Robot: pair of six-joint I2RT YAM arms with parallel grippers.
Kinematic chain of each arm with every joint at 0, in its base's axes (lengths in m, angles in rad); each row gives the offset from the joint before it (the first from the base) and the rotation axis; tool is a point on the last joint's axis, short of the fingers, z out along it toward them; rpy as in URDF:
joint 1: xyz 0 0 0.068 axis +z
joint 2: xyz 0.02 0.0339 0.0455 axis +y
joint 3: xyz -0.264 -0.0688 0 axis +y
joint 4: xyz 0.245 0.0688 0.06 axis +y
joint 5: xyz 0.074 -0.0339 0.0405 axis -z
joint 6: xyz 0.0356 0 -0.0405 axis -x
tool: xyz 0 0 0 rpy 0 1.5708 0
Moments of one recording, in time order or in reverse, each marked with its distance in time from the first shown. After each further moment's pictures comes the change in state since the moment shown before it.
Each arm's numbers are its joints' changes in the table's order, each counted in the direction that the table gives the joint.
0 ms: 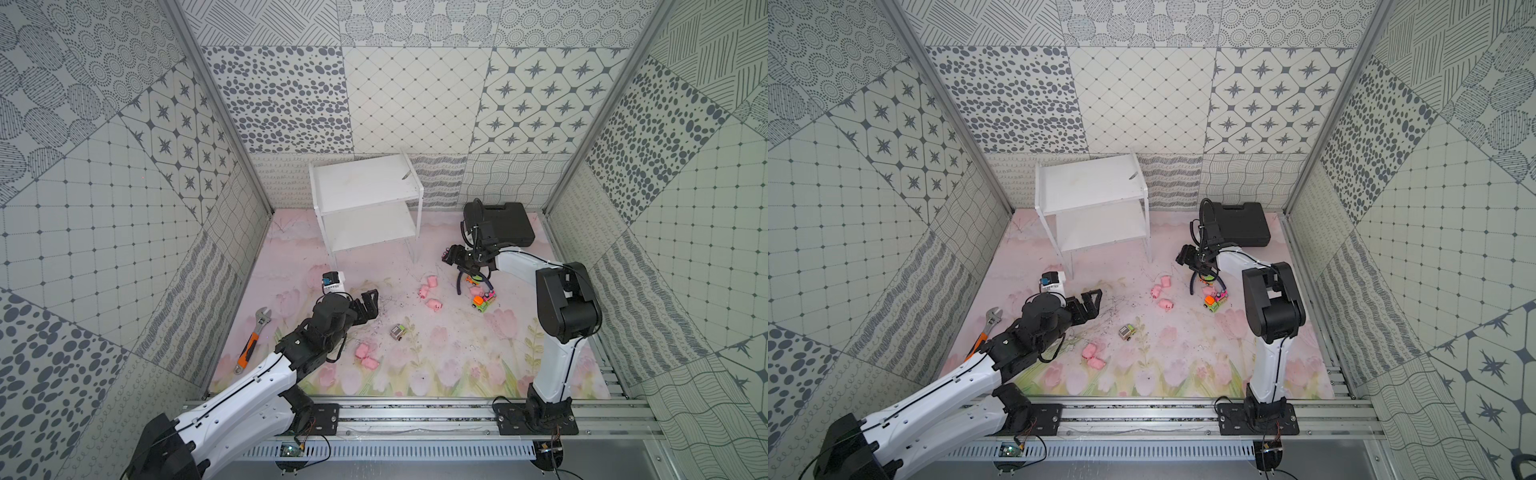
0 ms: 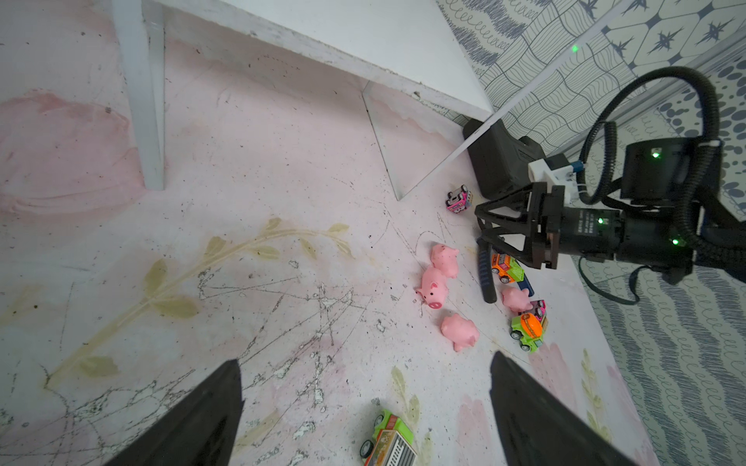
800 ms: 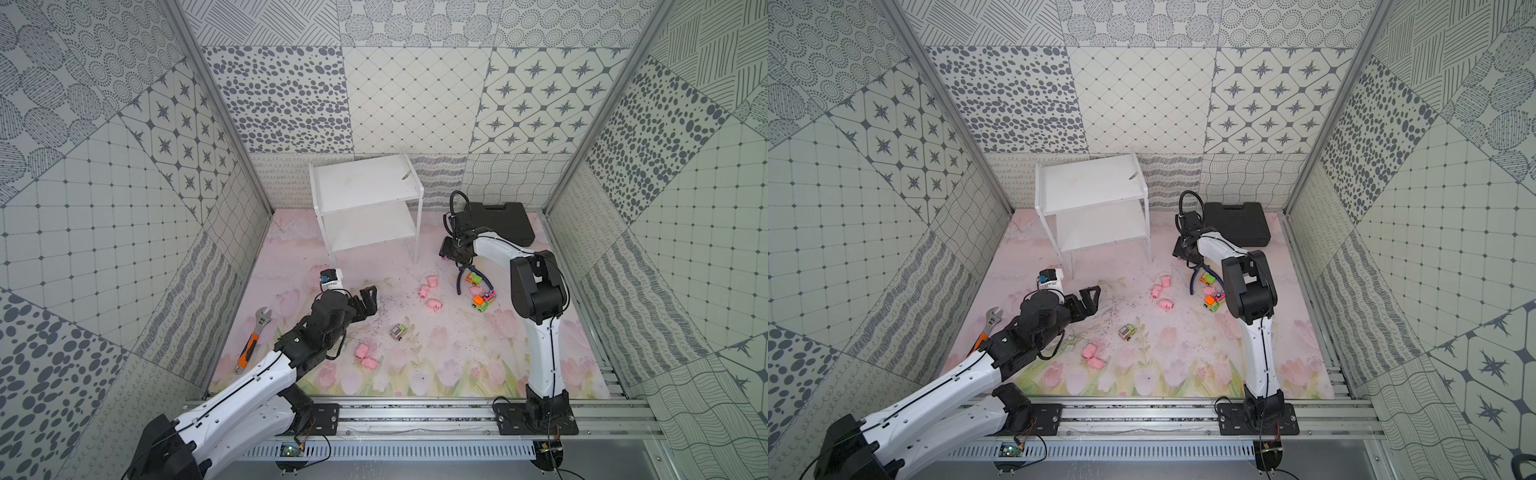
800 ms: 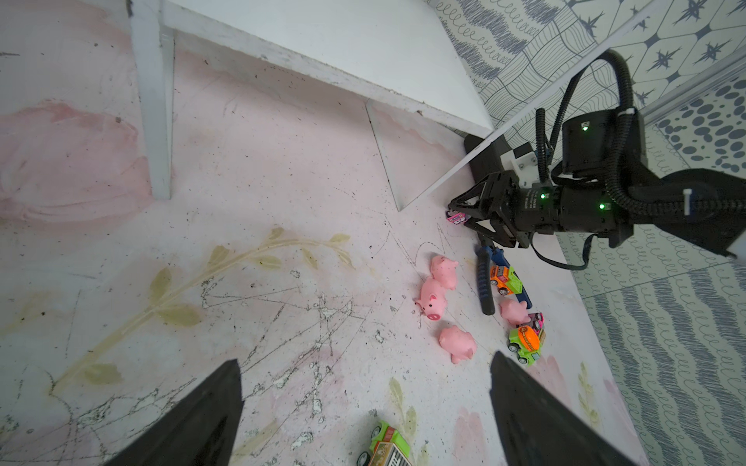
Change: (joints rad) left arm 0.022 0.016 -0.026 0.004 0.003 0.007; right arm 0.060 0.241 -0.352 0.219 0.293 -0.011
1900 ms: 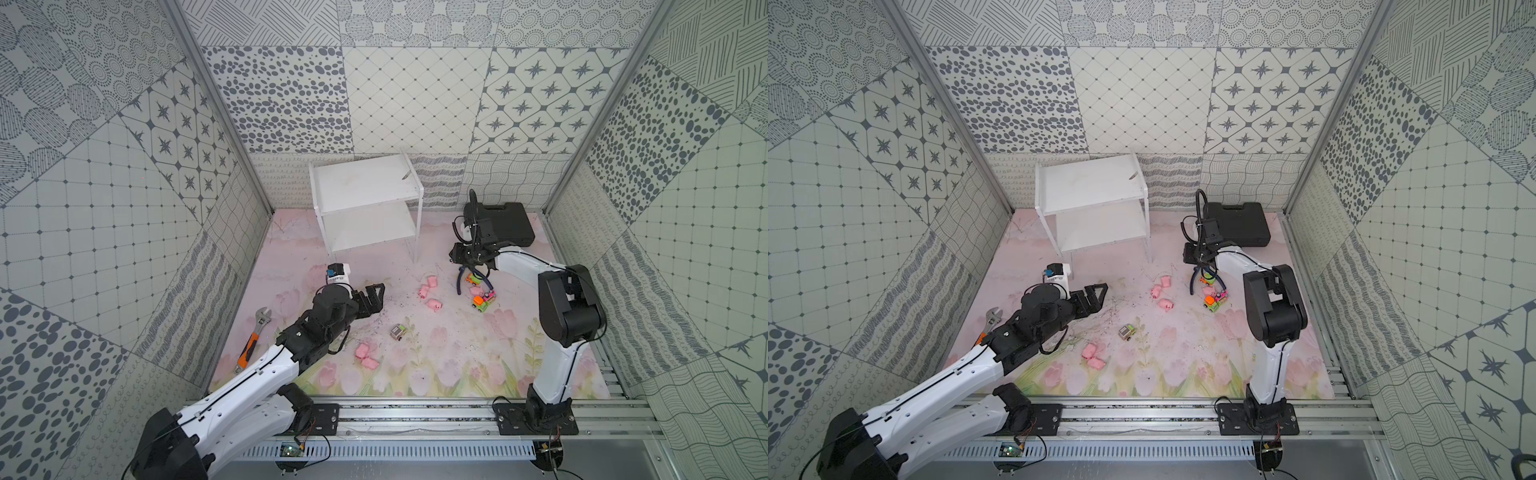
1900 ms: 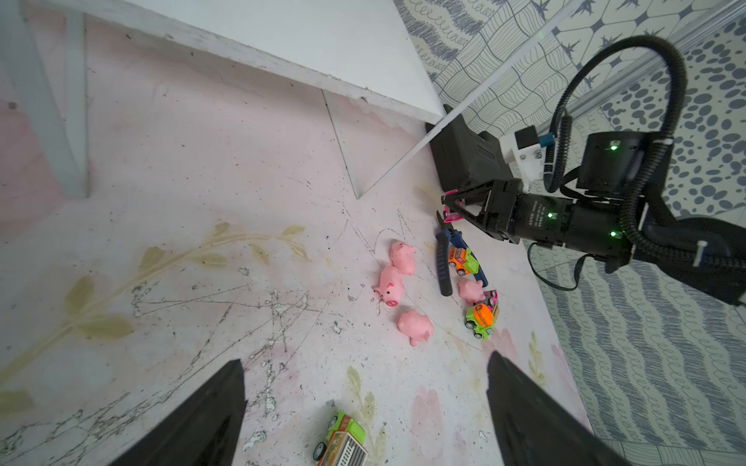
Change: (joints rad) left arm 0.003 0.060 -0.061 -0.025 0.152 0.006; right arm -0.047 -0.389 0.465 -0.327 -0.193 0.329
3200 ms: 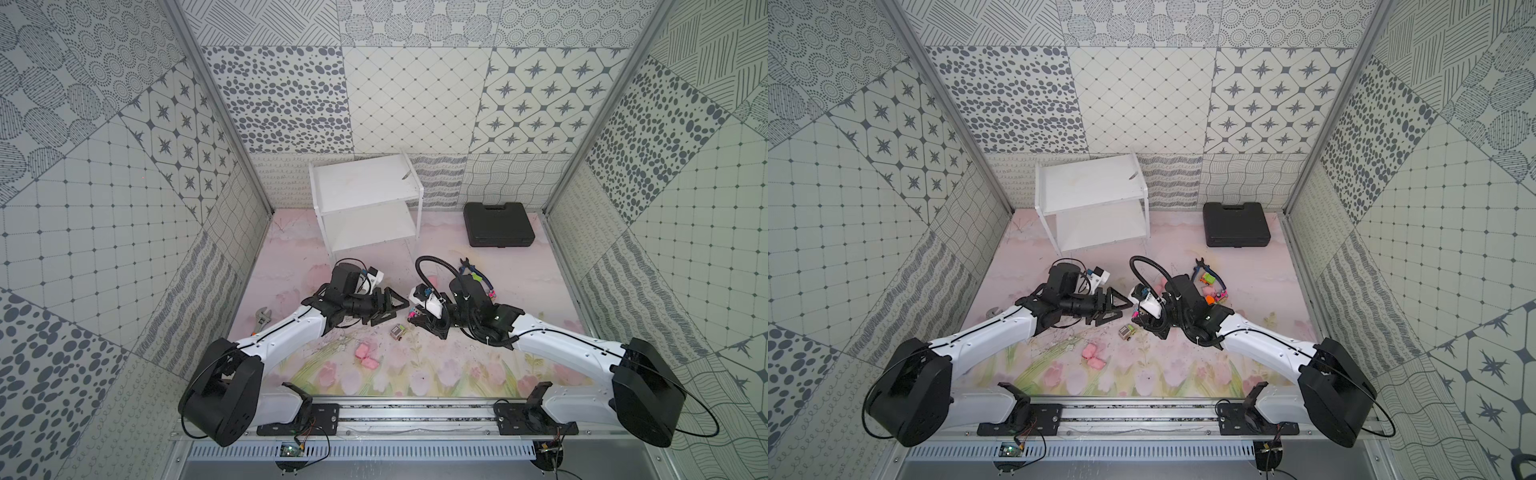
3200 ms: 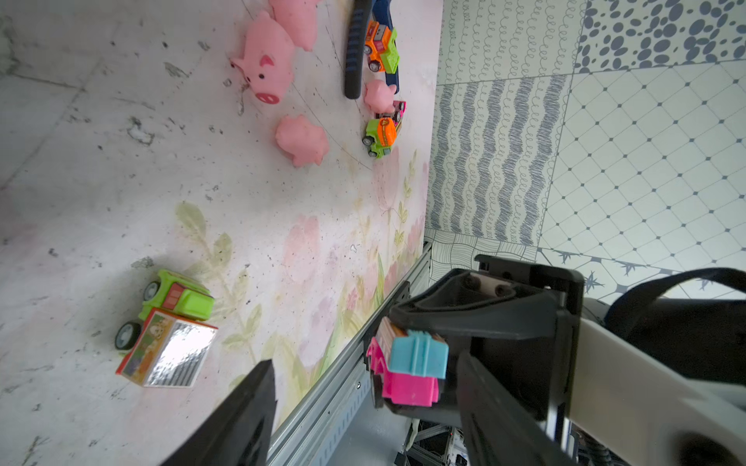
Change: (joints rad) left arm 0.152 0.418 -0.127 -0.013 0.897 0.189; right arm 0.518 -0.549 0.520 -0.157 -0.223 0.559
